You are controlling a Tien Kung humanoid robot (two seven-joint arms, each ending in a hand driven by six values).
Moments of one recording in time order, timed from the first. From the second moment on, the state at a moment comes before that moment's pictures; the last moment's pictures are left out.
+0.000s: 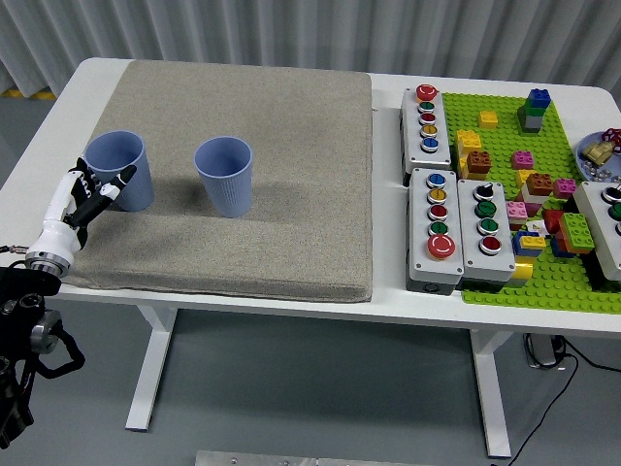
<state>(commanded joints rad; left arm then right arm) -0.21 0.13 -1.61 -1.02 1.34 -0.15 -0.26 0.20 -0.06 1.01 0.18 -0.44 0.19 -0.30</state>
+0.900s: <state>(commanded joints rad) -0.23 0.13 -1.62 -1.00 1.36 -0.16 -0.26 0.20 -0.06 1.01 0.18 -0.43 0.19 -0.29</state>
